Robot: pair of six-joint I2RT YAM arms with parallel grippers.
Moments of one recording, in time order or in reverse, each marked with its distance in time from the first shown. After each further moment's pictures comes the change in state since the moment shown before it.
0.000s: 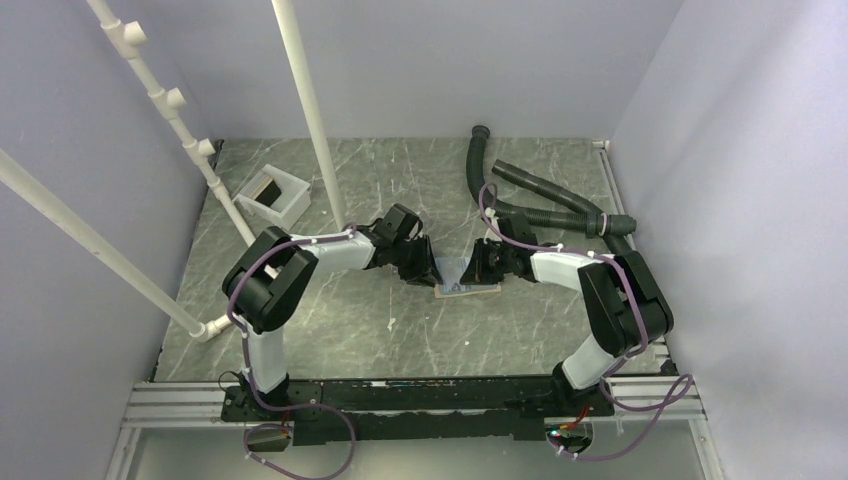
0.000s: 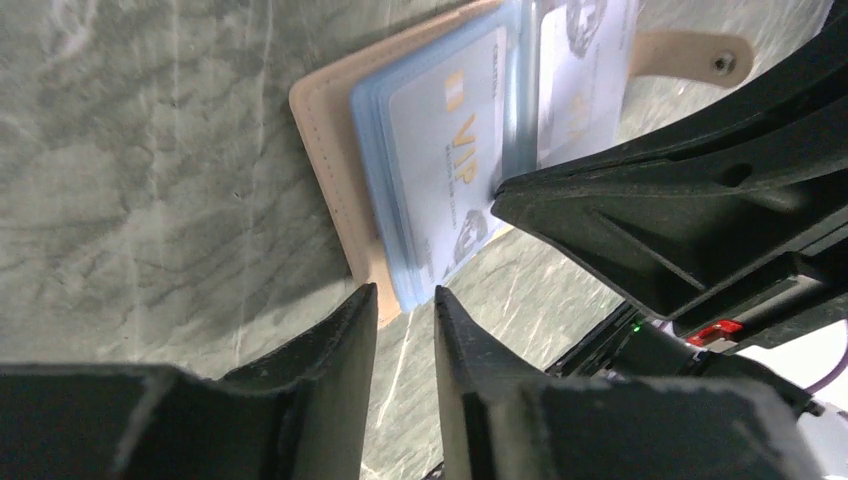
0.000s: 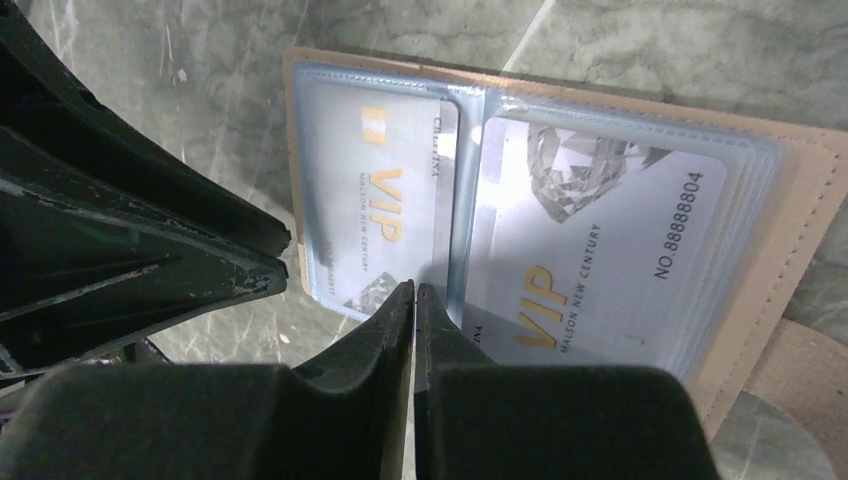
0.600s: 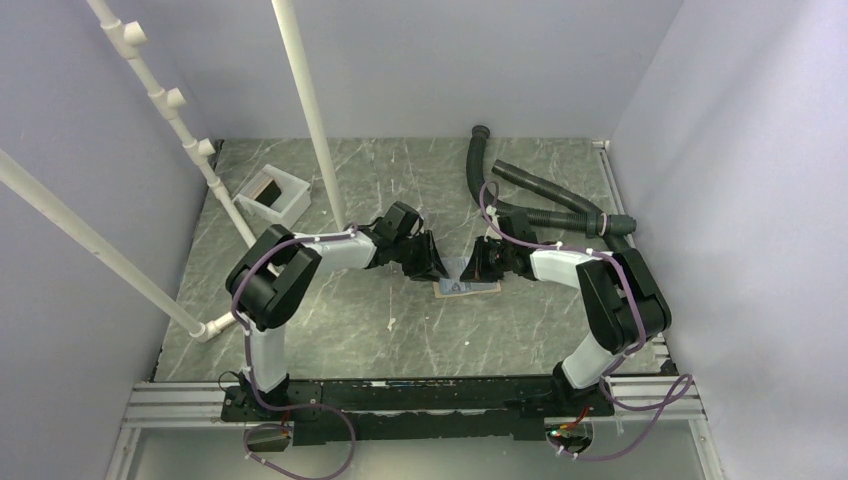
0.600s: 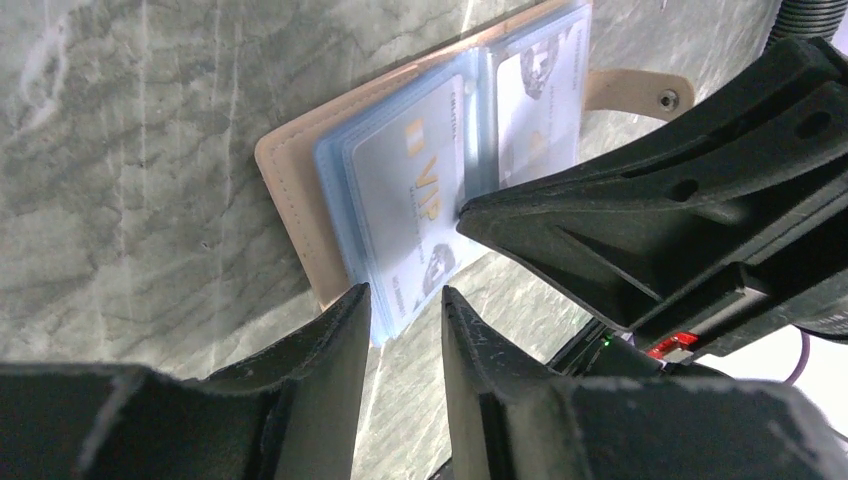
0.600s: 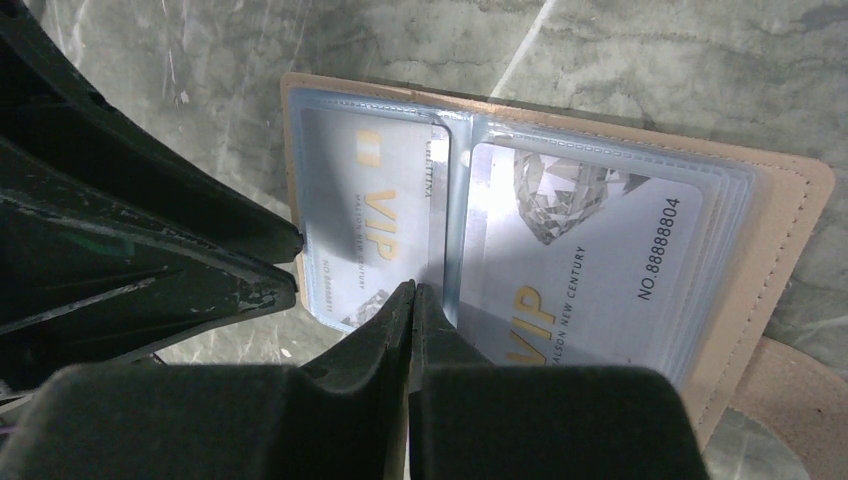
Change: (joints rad) left arm 0.011 0.016 -0.003 0.096 0.016 -0.057; right arm -0.010 0.023 0.013 0.020 0.005 0.017
